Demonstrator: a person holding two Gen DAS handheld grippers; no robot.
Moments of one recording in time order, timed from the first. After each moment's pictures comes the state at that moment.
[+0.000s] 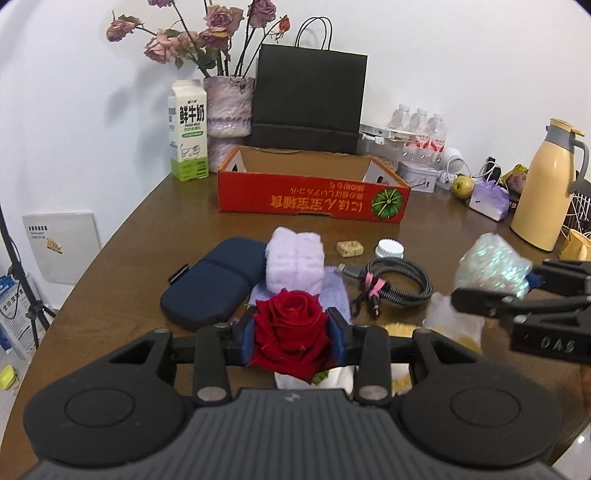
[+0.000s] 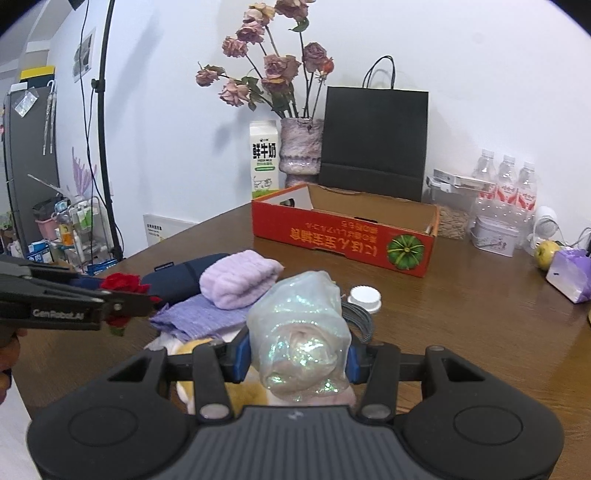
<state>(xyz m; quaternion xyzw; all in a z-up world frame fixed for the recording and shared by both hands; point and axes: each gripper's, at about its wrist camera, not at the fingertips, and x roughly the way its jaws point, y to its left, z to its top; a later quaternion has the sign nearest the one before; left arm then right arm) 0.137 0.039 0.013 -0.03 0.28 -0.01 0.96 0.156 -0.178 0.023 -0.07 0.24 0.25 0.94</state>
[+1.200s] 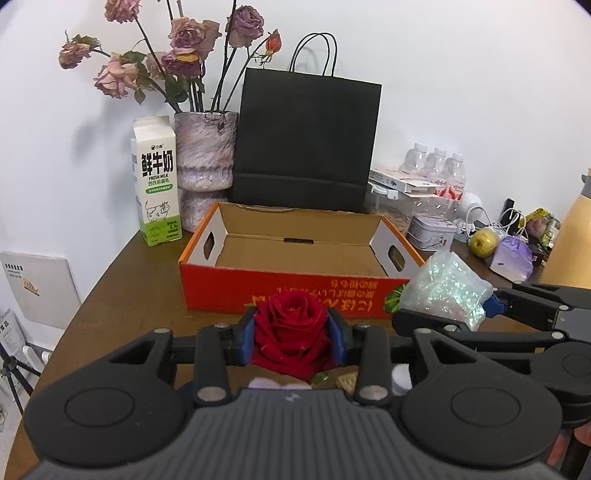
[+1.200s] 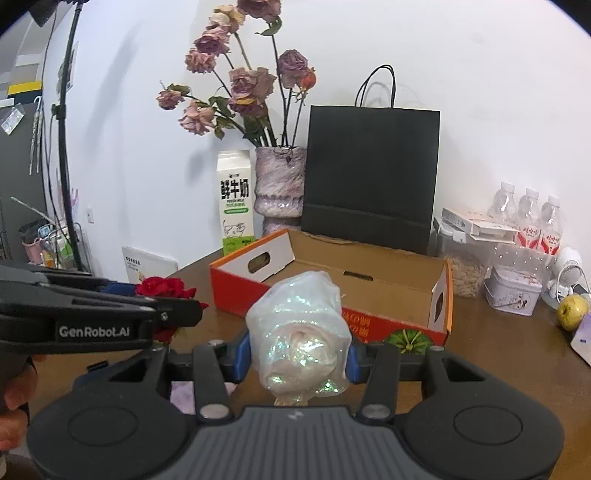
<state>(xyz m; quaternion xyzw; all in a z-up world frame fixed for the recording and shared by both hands) 0.300 0.029 0.055 -0.04 0.25 -0.02 0.97 0.307 -0.142 0.059 -0.06 0.21 0.25 0.94</state>
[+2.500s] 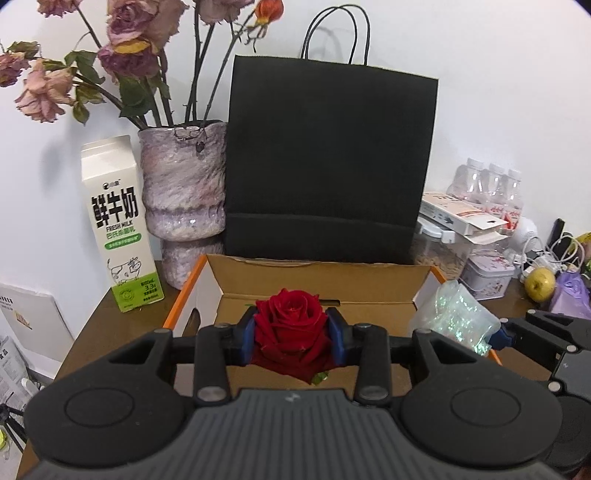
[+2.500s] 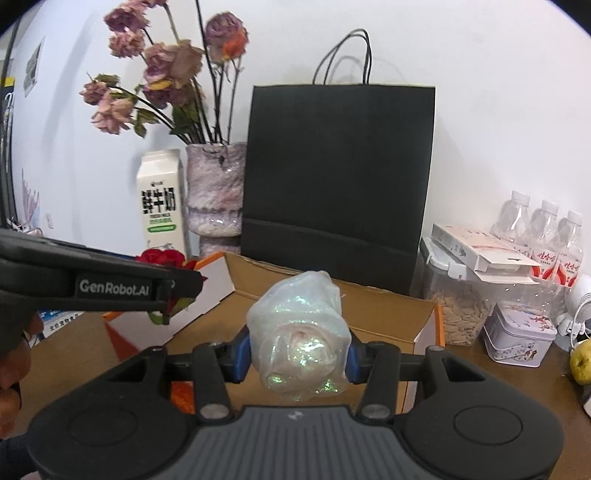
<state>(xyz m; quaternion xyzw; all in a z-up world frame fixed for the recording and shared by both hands) 0.481 0.028 0.063 -0.02 0.26 0.01 0.97 0.472 -0.127 0.055 -0.07 0.22 0.21 0.95</state>
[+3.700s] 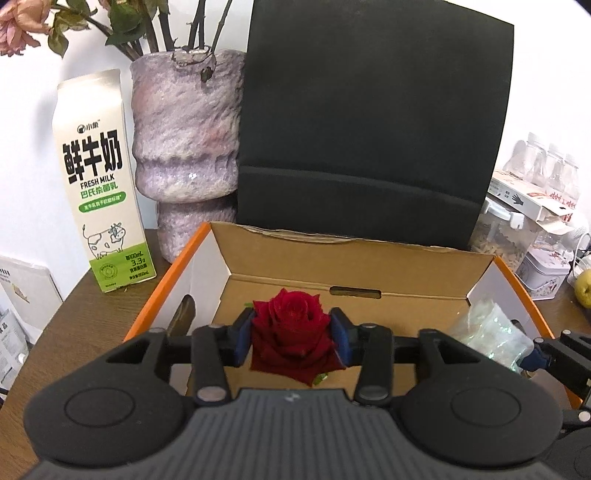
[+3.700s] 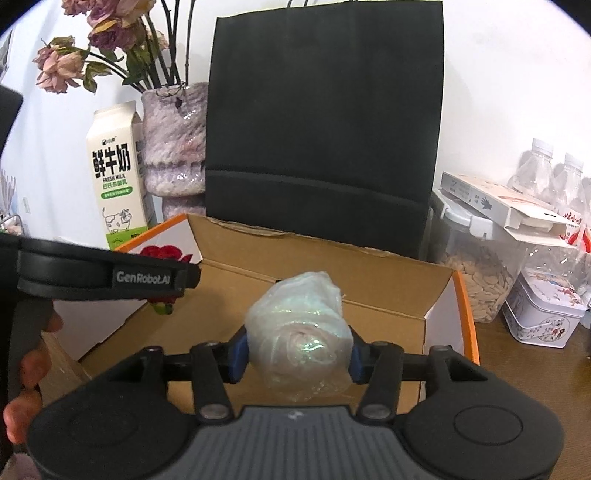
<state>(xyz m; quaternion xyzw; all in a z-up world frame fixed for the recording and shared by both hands) 0.553 0.041 0.010 -0.04 0.29 0.05 0.95 0.539 -0.112 0.011 -0.07 0.27 0.19 0.94</state>
